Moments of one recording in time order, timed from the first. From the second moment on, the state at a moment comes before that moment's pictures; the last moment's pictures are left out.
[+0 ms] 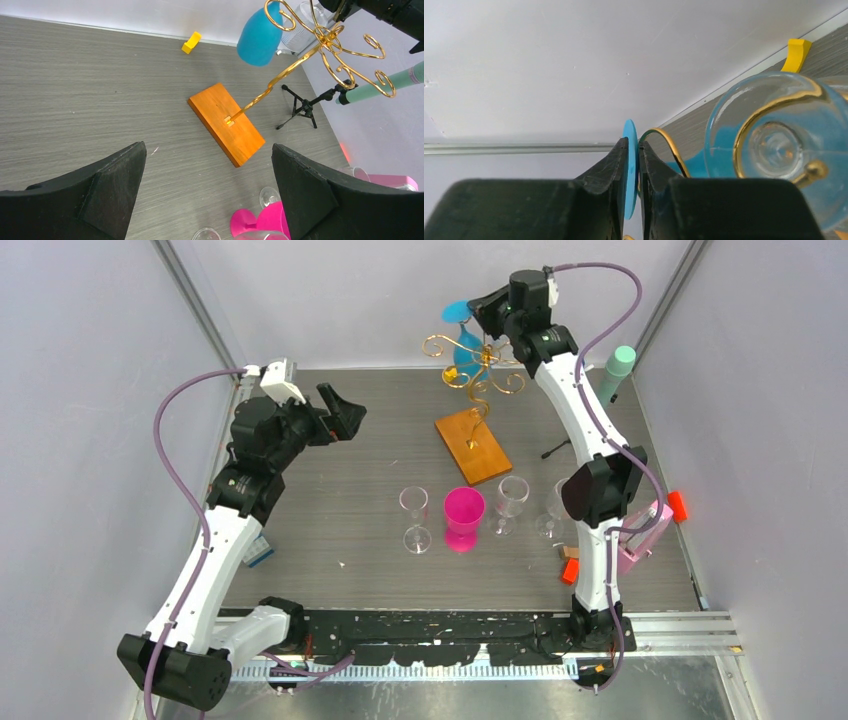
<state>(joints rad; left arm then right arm) -0.26 1.02 1.12 -0.25 0.16 -0.44 0.33 2.12 2.34 -0.46 0.09 1.13</state>
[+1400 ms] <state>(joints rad) -0.27 1.01 1.12 -0.25 0.15 -0.44 0.32 2.04 2.16 -0.21 0.12 1.15</state>
